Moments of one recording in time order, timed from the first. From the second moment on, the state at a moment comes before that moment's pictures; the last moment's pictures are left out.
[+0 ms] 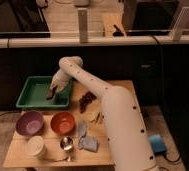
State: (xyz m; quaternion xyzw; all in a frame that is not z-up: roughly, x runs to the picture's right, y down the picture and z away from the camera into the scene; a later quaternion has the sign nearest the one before) arm -0.253 -0.010 0.926 -0.05 -0.39 -0.53 0.75
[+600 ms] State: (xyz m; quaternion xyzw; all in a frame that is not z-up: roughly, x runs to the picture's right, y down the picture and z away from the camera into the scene) arm -0.255 0.004 0.957 -0.08 -0.37 -0.53 0.76
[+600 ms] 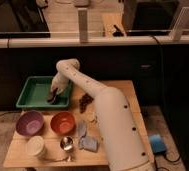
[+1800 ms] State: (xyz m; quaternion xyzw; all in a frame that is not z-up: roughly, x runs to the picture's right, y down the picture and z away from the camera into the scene) arm -0.267 -0.021 0.972 -0.08 -0.37 -0.50 0.78
